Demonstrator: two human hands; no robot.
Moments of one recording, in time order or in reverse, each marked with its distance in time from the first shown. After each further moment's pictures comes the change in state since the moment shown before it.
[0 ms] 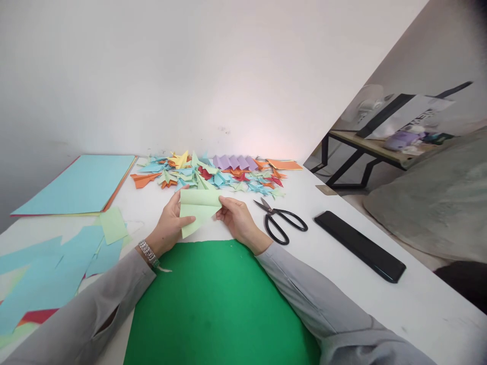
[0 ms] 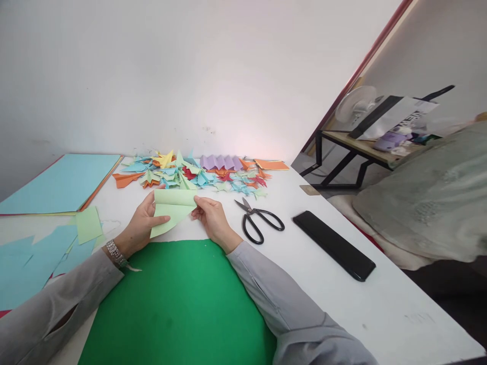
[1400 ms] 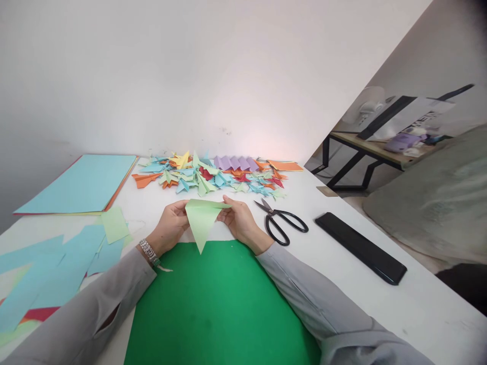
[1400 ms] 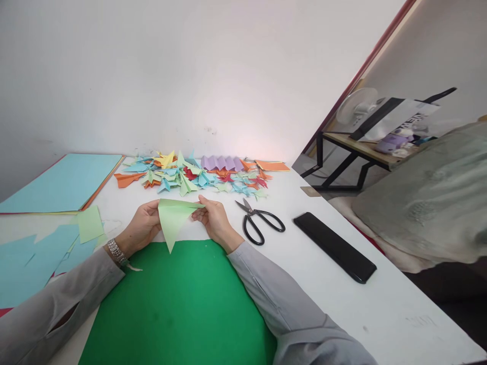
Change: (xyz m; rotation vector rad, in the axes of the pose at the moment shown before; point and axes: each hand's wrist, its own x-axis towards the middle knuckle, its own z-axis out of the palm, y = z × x) left_hand 0.000 -0.002 0.001 -0.065 -0.010 -0.087; right_hand 0.002 0.000 -0.004 0.091 0.047 0.093
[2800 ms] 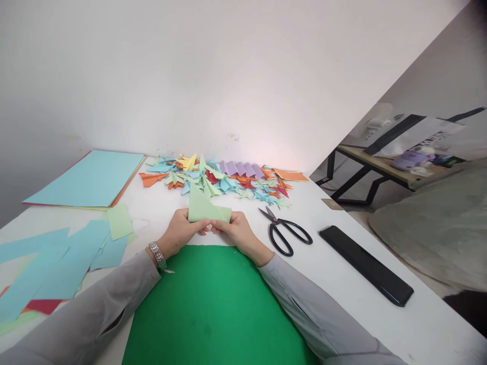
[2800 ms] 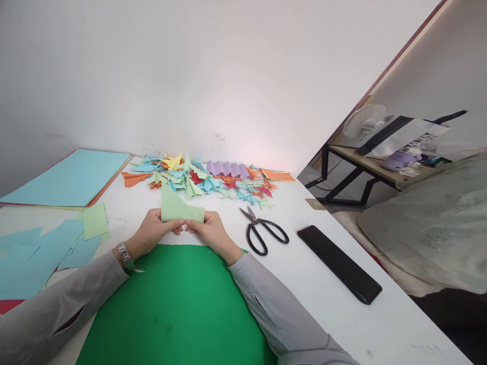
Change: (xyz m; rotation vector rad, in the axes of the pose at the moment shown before) left_hand -0.004 -0.003 0.006 0.425 0.129 0.038; right_hand -0.012 0.004 0.007 -0.582 -0.223 -0.124
